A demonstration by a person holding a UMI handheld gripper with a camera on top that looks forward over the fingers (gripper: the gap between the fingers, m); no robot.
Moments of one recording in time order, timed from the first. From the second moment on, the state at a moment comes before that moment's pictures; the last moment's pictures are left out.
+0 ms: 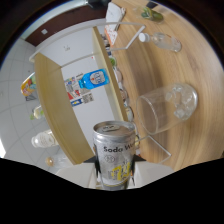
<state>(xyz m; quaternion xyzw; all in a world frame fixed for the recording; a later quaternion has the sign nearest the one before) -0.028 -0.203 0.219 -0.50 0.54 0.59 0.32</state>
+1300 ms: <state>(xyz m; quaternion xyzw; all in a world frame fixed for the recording) -0.077 -0.195 0.068 -0.82 0.04 0.00 0.56</state>
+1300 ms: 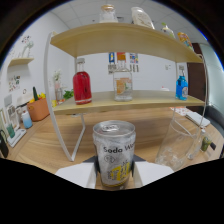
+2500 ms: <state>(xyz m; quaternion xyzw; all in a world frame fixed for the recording) 0.003 -0.360 0.130 -0.89 0.02 -0.01 0.46</state>
